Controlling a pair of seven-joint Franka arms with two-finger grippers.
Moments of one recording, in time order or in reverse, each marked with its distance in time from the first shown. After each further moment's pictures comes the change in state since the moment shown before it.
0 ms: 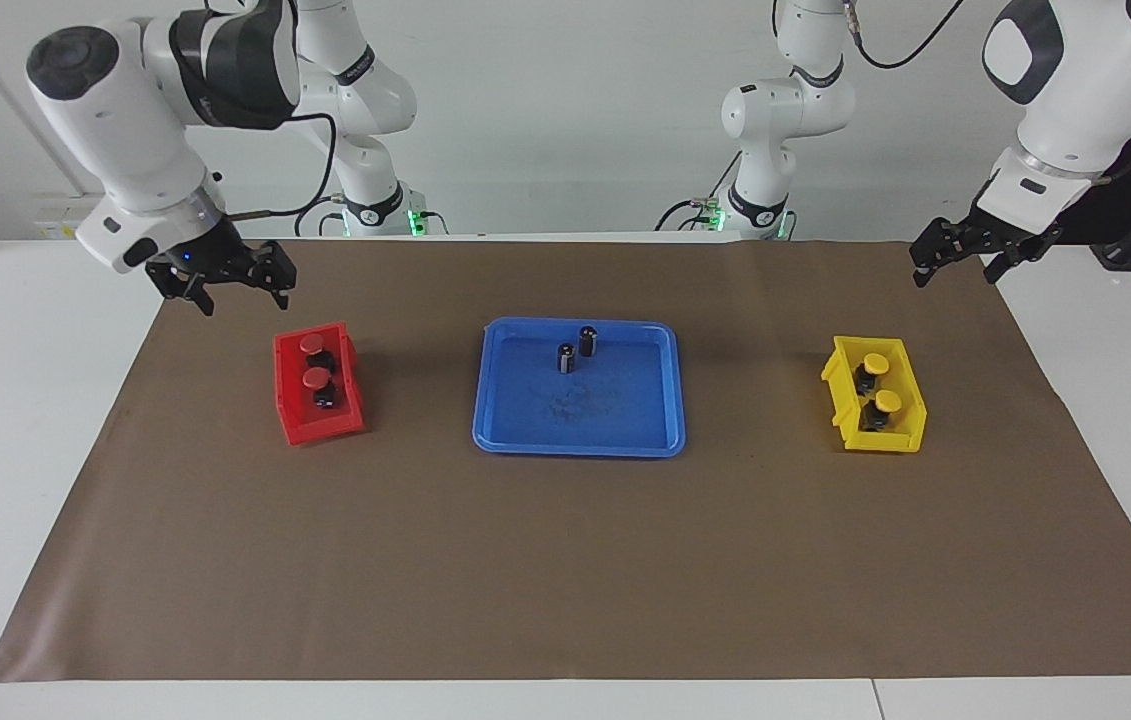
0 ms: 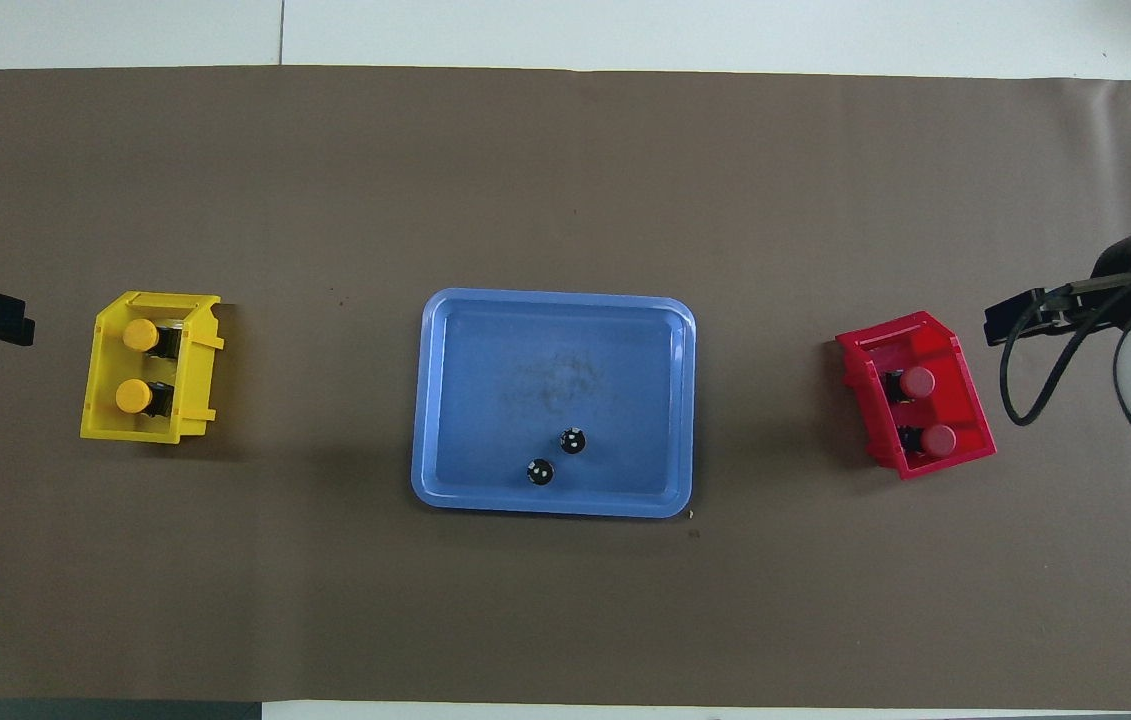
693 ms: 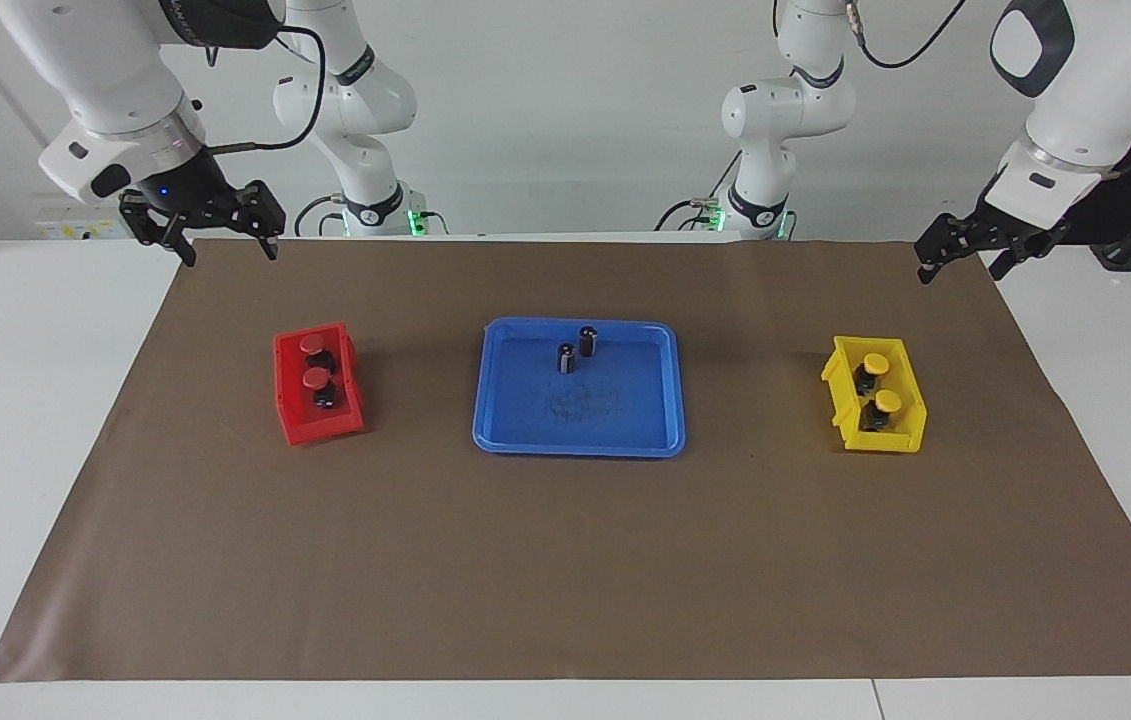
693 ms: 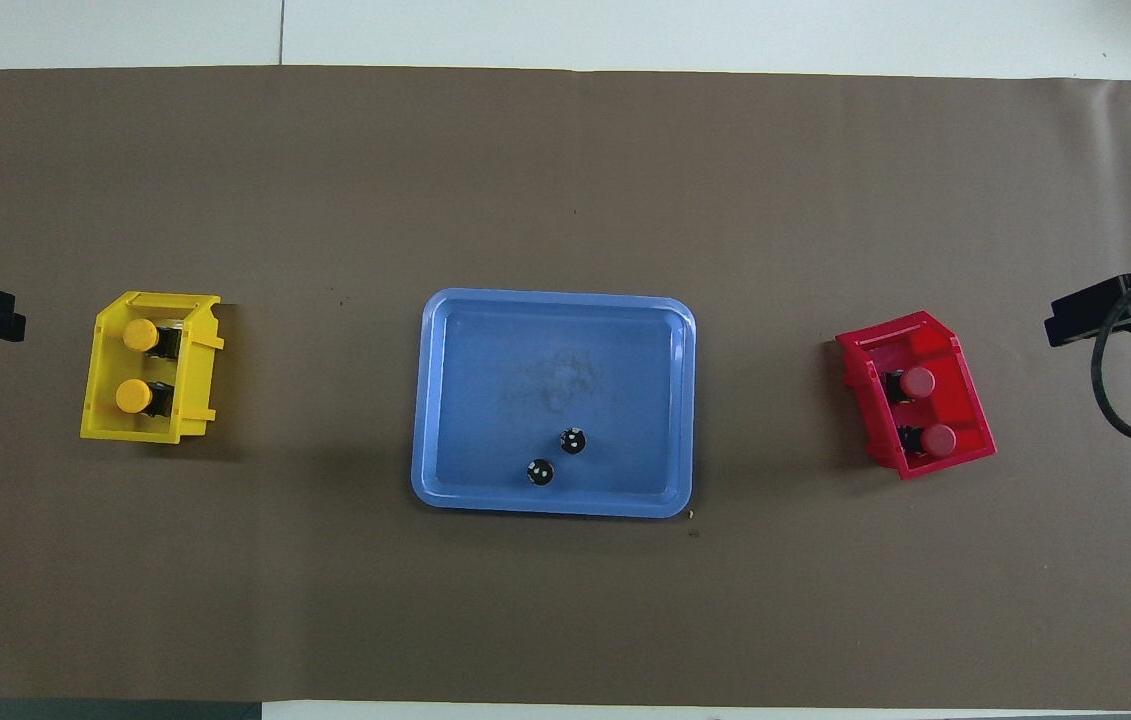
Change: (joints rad) left arm 0.000 0.016 0.001 0.042 0.000 -0.041 -0.001; right arm 0.018 -0.003 0.000 0.295 0.000 -0.313 0.034
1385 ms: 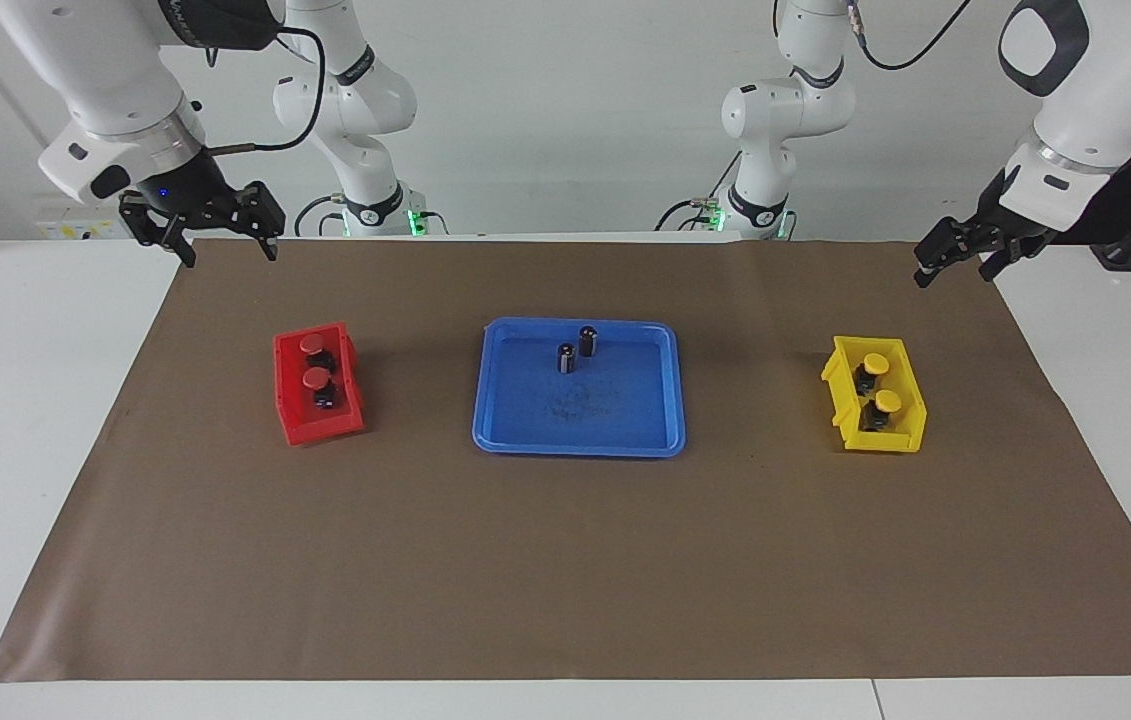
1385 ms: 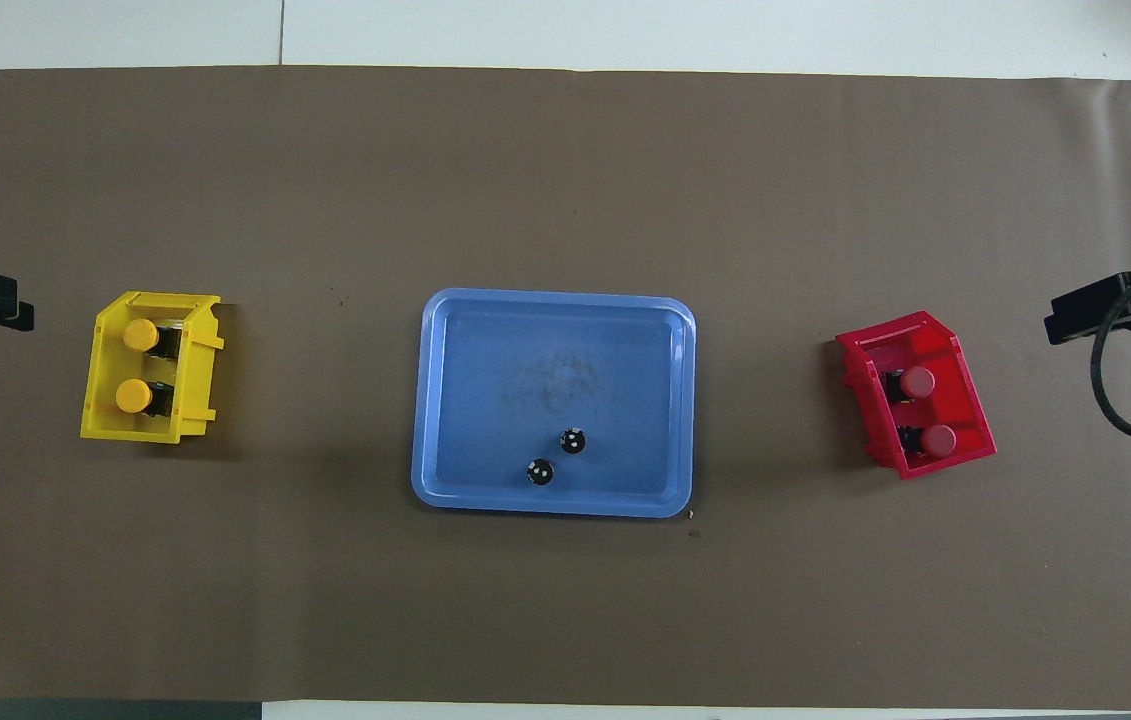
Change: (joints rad) left arm 0.002 0.001 0.012 0.004 -0.072 0.007 -0.088; right arm -0.001 0.002 0.000 0.001 0.000 0.013 0.000
